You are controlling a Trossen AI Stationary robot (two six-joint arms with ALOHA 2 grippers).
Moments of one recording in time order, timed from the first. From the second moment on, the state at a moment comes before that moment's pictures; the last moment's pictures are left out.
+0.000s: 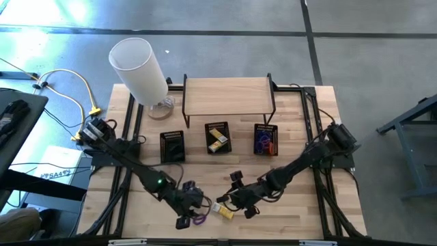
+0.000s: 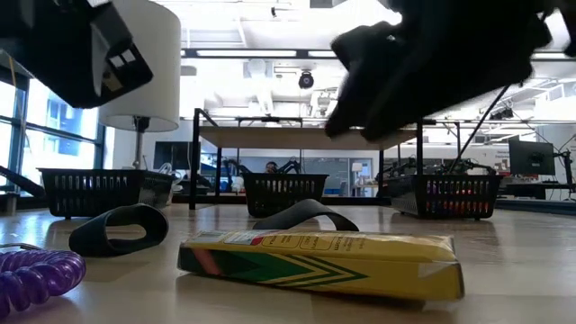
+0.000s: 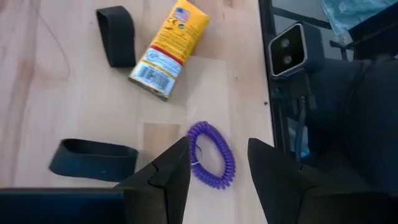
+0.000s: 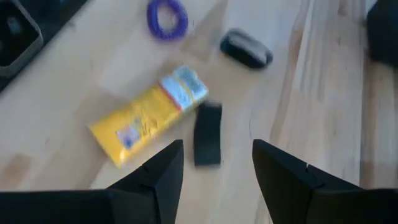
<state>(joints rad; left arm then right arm) -0.65 1.66 1.04 -0.14 -0.09 -0.70 0.53 1.85 1.11 -0.07 0.24 0.00</state>
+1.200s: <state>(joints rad) -0.72 1.66 1.04 -0.13 -0.21 -0.73 0.48 2.02 1.11 0.09 0.26 -0.07</state>
